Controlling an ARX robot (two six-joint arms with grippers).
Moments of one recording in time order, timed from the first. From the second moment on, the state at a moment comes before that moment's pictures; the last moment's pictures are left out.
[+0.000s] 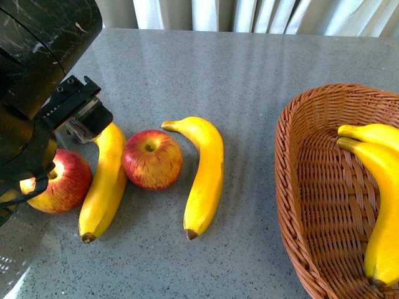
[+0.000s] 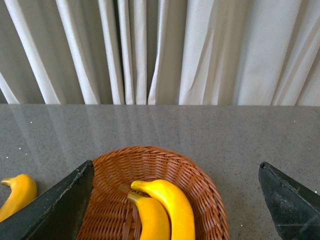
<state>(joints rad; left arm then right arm) -0.47 1.82 0.86 -0.29 -0.43 -1.35 0.00 0.00 0.02 0.00 0.00 0.00</state>
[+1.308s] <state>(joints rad) -0.50 1.85 0.86 -0.28 -0.36 -1.33 0.00 0.00 0.02 0.00 0.00 0.00</state>
